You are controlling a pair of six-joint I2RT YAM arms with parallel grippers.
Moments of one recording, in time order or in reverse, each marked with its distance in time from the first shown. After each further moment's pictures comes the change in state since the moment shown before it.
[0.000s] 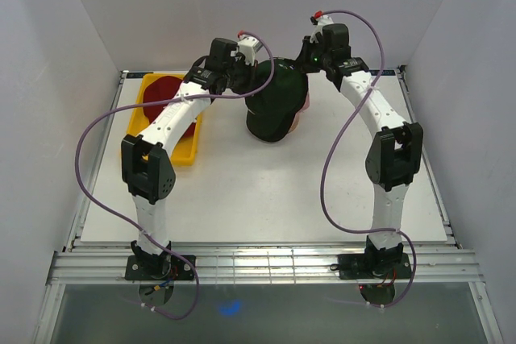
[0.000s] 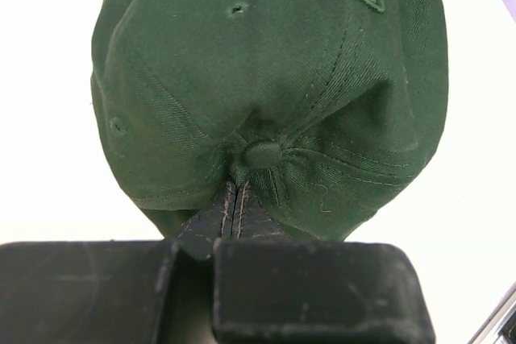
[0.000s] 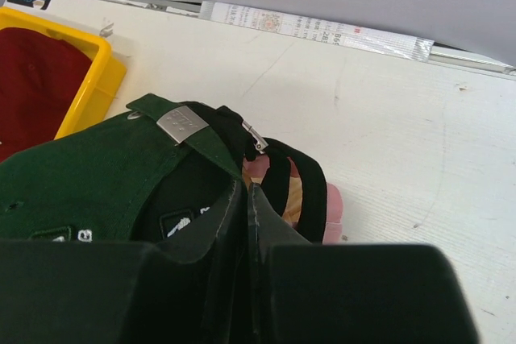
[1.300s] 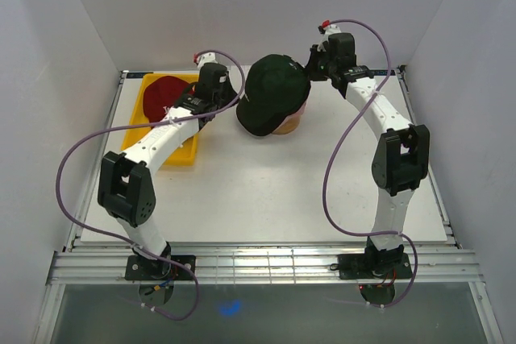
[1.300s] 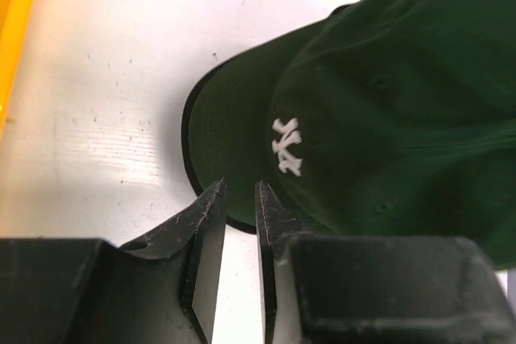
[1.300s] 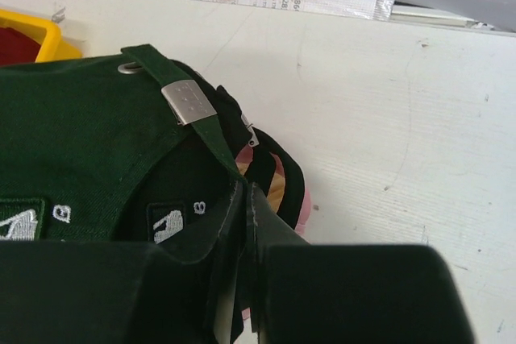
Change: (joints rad) left arm -0.004 -0.282 -0.470 0.260 -0.523 -0.540; right arm -0.023 -0.081 -0.187 0.076 0.051 0.000
